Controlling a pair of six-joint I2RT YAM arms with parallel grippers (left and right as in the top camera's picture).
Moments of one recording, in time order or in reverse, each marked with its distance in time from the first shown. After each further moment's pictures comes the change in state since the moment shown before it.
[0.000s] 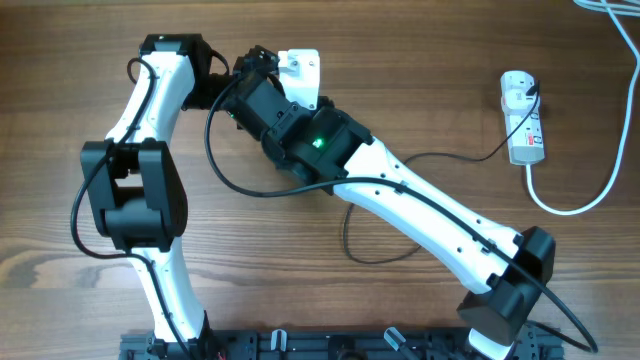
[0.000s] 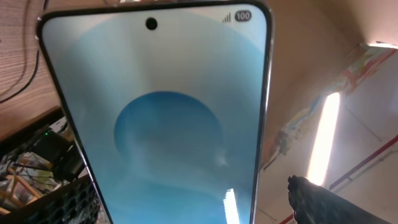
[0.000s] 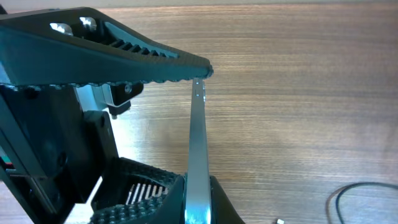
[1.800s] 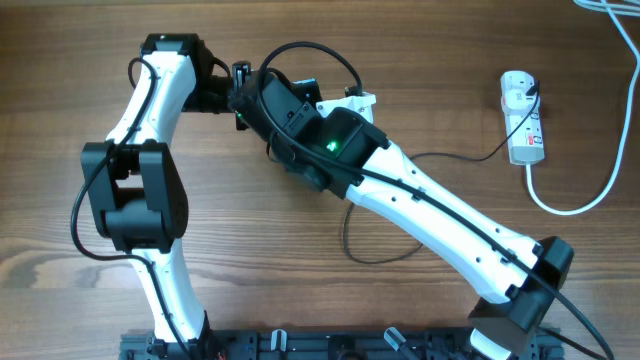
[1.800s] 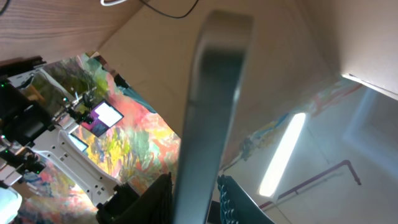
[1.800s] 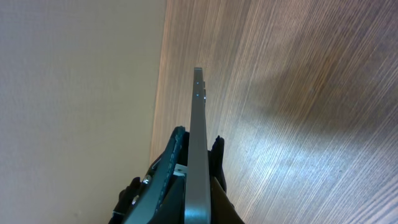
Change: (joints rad) left arm -0.008 -0.008 0.000 -0.116 0.044 -0.148; right arm 0.000 -0.050 0.000 -0.016 -0.036 1.314
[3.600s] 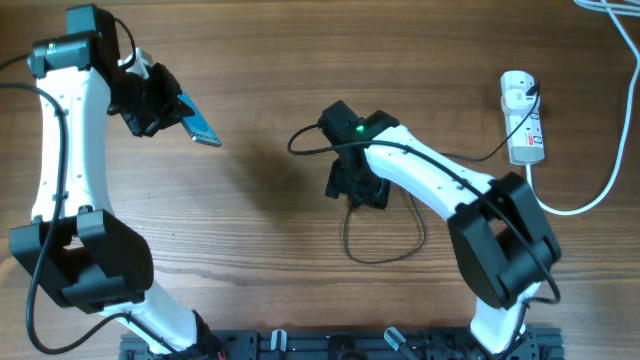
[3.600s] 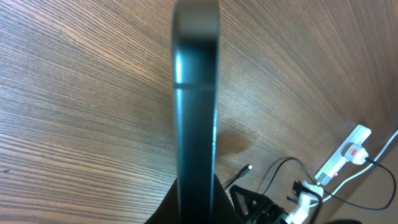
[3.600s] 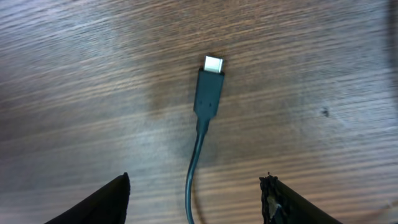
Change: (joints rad) left arm 0.227 -0.301 -0.004 0.228 -1.143 0.087; right arm -0.288 0.124 -0.536 -0.010 -0.631 -1.201
